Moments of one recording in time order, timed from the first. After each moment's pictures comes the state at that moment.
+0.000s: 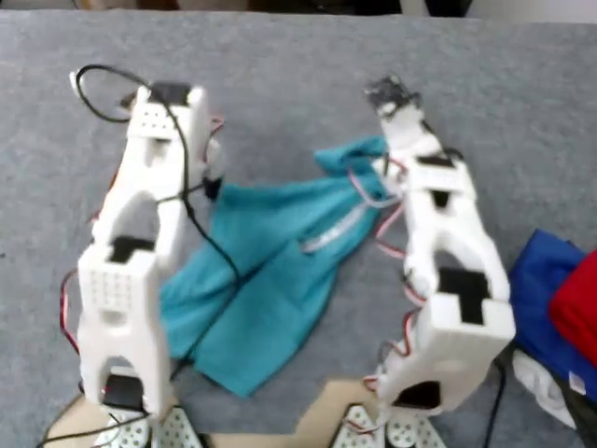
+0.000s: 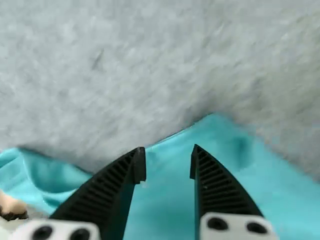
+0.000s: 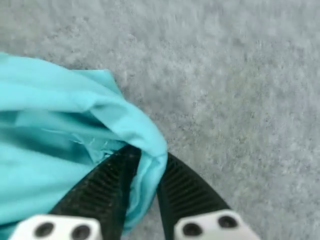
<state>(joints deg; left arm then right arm) 3.7 33.8 -31.5 100.2 40.7 3.8 16.0 20.4 27.6 23.8</state>
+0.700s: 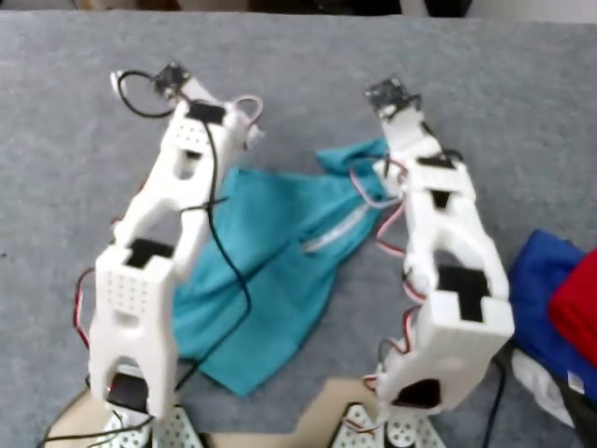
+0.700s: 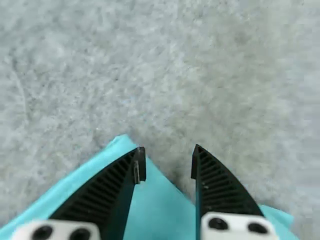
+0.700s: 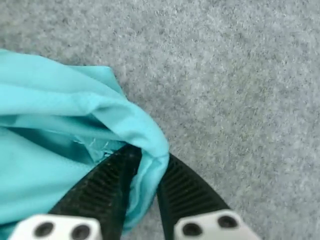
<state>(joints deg) 10.1 36.9 -25.1 61.0 47.7 3.9 16.7 20.4 27.6 23.8</state>
